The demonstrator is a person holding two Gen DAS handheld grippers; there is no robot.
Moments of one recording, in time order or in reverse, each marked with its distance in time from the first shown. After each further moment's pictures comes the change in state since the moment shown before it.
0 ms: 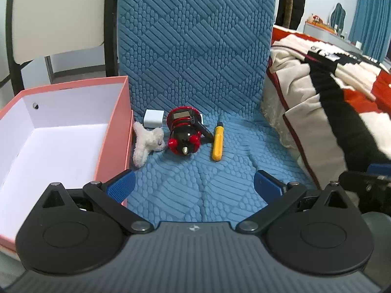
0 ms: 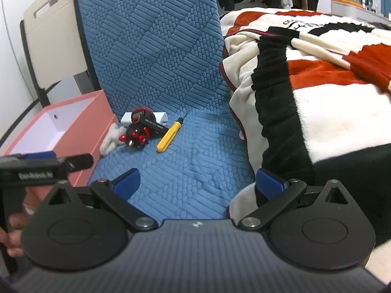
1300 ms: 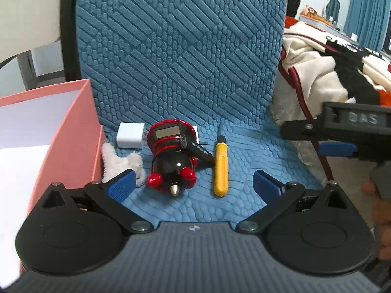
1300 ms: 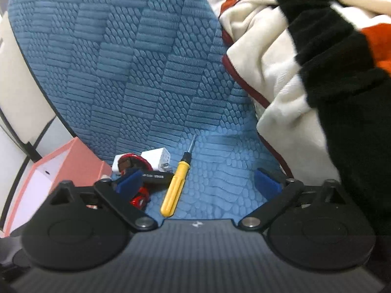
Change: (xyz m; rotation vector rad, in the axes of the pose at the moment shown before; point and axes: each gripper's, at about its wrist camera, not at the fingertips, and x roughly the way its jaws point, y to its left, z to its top) left arm 0.119 -0.004 0.035 0.032 0.017 -0.049; right arm 0.157 -0.012 0.065 0.216 0.052 0.112
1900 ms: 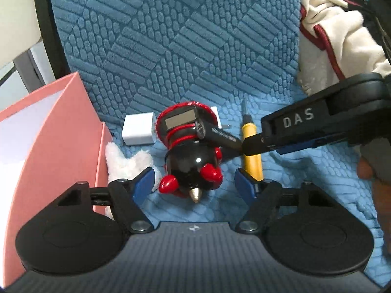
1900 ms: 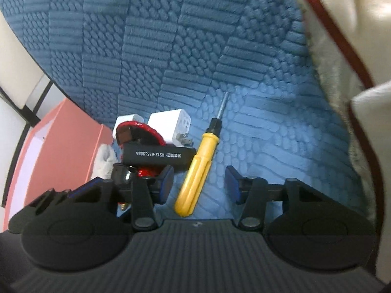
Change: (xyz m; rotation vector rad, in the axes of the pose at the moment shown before) left arm 0.052 0.005 0.009 0.122 0.097 0.127; right arm 0.101 0.025 0.004 -0.045 0.279 0.075
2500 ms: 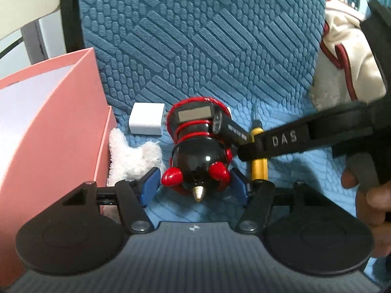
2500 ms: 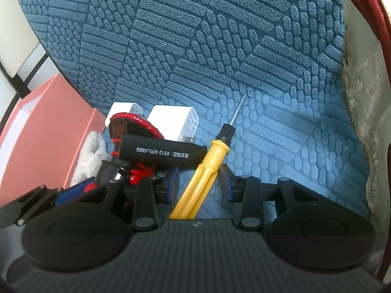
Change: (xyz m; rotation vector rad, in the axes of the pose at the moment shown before) left arm -0.001 0.028 0.011 -0.163 -0.007 -0.040; right arm 0.029 0.020 0.010 -0.153 0.032 -0.054
